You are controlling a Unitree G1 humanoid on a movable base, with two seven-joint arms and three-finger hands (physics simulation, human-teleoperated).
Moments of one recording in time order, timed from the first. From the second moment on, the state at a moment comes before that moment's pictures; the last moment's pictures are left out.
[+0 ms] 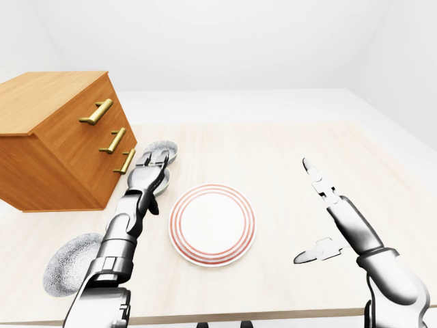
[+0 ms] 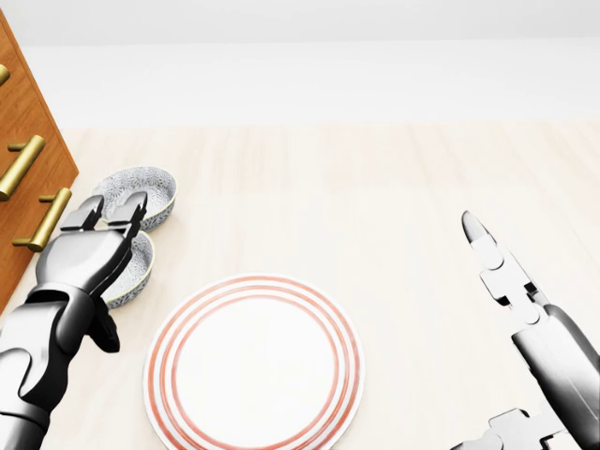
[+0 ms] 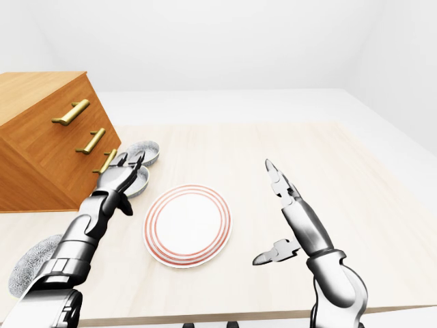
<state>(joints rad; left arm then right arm) -0.55 0.34 0.03 0.65 1.18 -0.09 -0.07 0.19 -0.05 -0.30 -0.70 -0.47 0.09 0.65</state>
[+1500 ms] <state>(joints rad) -0.52 0.34 0.01 0.73 1.18 -0.09 -0.08 0.19 -0.05 -0.30 -0.71 -0.47 0.09 0.65</state>
